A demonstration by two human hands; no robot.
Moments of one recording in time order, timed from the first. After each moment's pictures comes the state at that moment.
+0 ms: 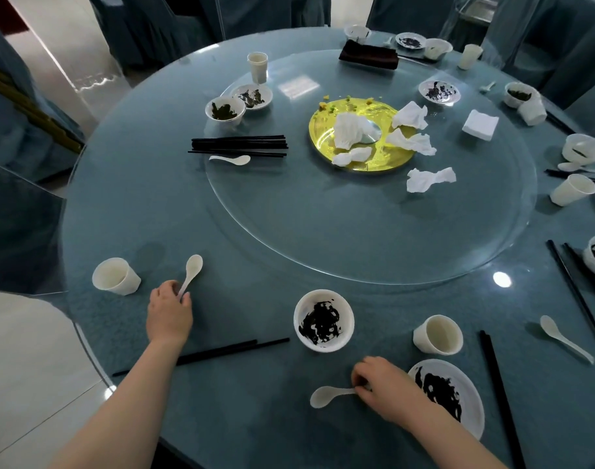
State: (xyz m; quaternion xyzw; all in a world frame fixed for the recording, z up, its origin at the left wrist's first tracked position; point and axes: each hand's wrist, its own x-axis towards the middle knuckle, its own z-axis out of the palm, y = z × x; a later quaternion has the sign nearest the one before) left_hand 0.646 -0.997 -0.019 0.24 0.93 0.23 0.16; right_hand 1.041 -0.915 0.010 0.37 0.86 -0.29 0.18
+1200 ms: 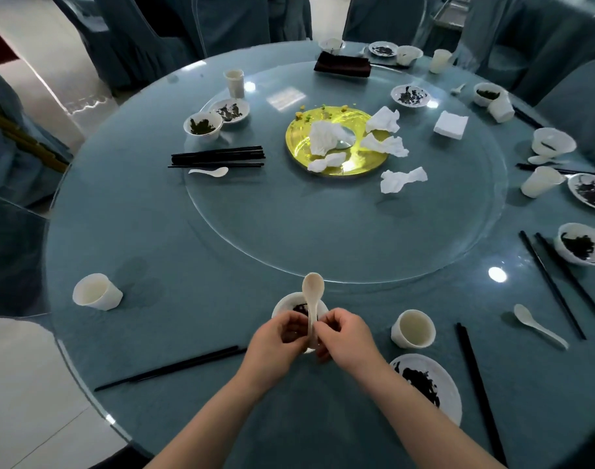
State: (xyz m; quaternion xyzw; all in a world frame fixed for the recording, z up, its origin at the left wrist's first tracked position) left_hand 0.858 -0.968 0.074 0.34 0.68 0.42 0.50; right_hand 0.987 -0.902 0.087 0.58 0.54 -0.60 -0.15
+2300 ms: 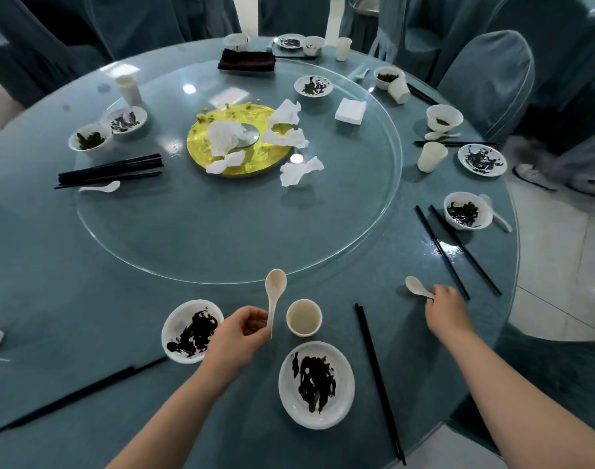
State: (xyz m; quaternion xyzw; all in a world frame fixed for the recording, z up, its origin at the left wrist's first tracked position) left_hand 0.977 -0.906 0.065 0.37 0.73 0.32 0.46; right_hand 1.344 -0.751 -0.019 0.77 0.61 -0.18 -0.01
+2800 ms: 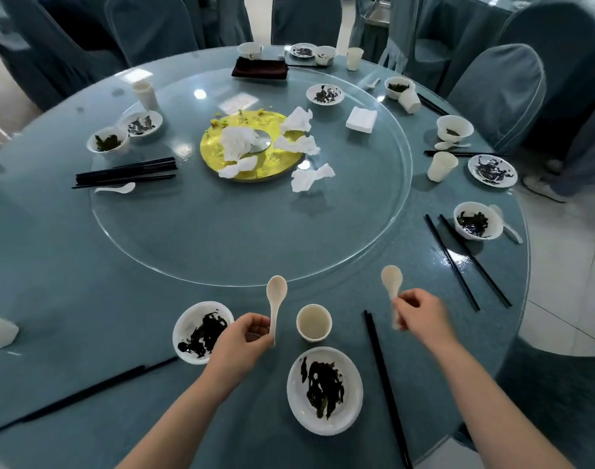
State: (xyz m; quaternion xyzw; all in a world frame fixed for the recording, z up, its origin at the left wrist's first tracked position) left_hand 0.964 -0.915 0.065 0.36 0.73 0.33 0.48; right_hand 1.258 -0.788 0.059 0.72 0.50 -0.42 -0.23
